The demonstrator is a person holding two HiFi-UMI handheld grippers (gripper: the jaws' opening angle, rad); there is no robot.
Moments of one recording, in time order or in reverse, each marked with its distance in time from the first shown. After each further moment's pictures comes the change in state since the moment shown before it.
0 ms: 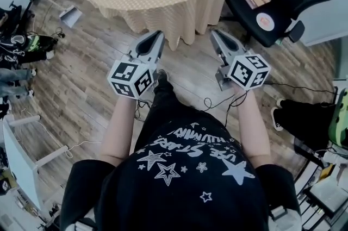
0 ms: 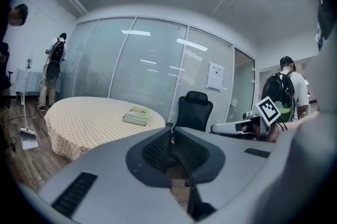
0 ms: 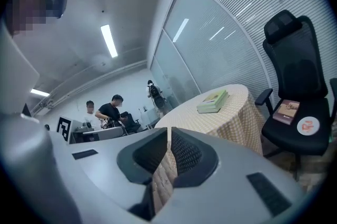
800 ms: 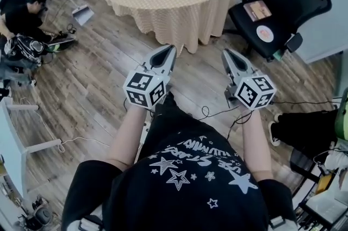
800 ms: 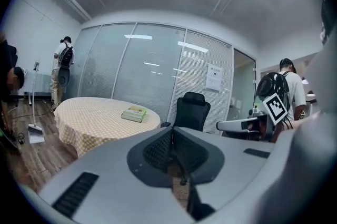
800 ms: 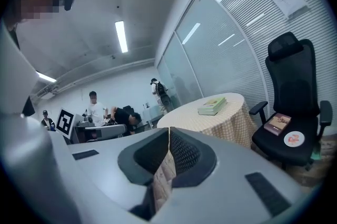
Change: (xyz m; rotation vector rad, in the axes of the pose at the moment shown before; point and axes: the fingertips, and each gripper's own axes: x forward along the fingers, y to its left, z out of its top) left arm -0.051 -0.086 -0.023 -0.010 -0.020 0.054; right arm -0.104 0.030 -0.015 -0.124 0.008 0.008
